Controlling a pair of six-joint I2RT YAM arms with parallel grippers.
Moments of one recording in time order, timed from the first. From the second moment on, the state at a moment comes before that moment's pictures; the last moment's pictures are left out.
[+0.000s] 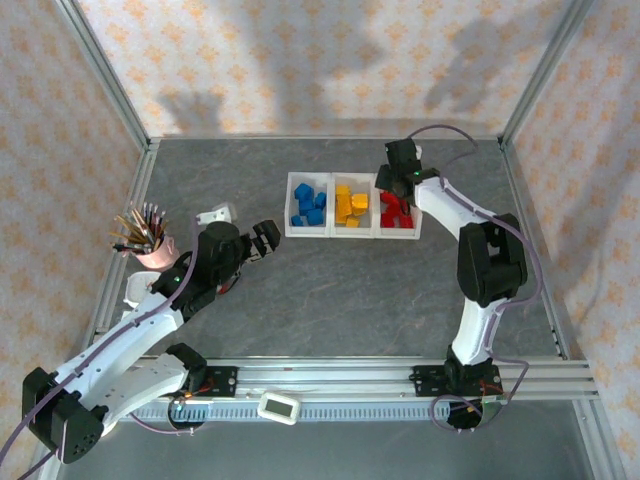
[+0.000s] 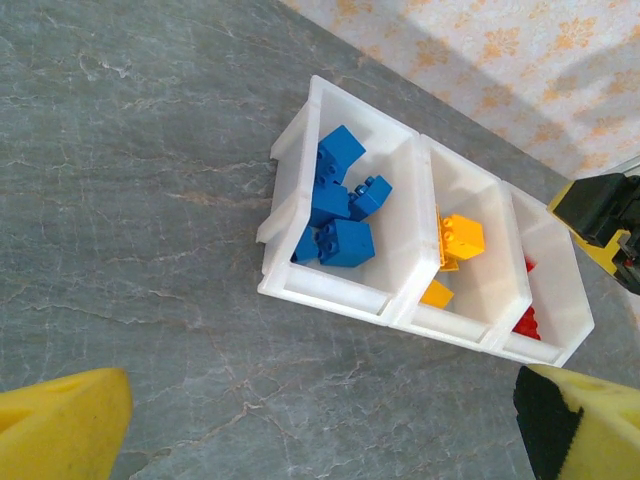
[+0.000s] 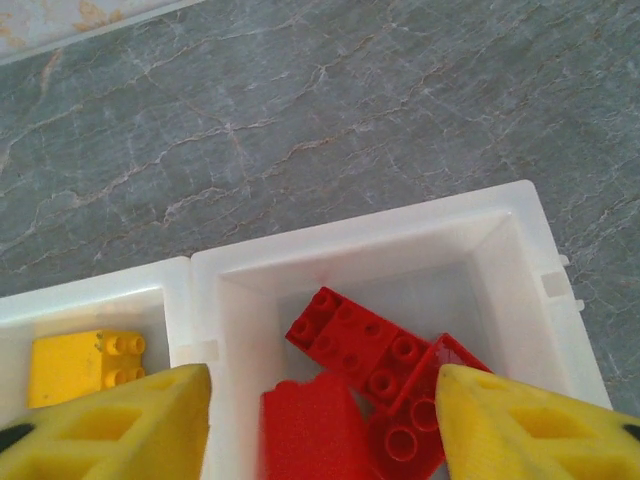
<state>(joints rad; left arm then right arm) -0.52 0.90 0.71 -0.34 -0.23 -0.80 0.30 1.88 1.44 -0.42 0.20 0.48</state>
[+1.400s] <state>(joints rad) -0.51 0.48 0.84 -0.94 -0.54 -0.99 1.17 2.17 1.60 -0.20 0.08 0.51</state>
